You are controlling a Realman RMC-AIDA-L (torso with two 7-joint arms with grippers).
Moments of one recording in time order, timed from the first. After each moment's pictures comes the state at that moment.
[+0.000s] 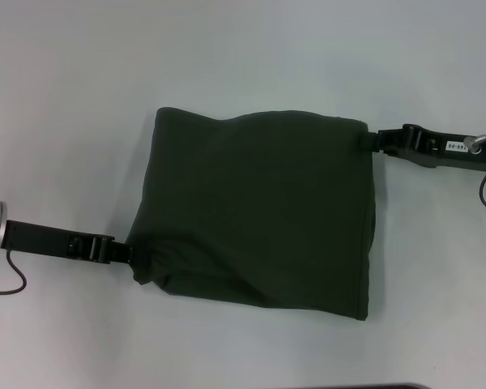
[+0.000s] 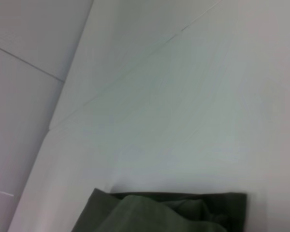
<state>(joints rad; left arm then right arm) -0.52 -2.00 -2.25 -0.56 -0.91 1.57 -2.15 0.54 2.02 -0.55 -0.37 -2.10 -1.27 2.03</state>
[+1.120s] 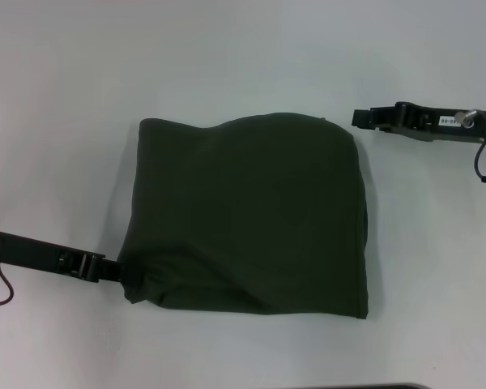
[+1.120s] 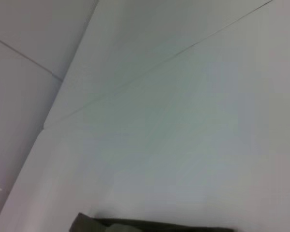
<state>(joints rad) -0.52 -1.99 -2.24 -0.56 -0.87 1.63 -2.11 0.60 2.01 -0.58 -0.39 -2.11 -1.24 2.02</state>
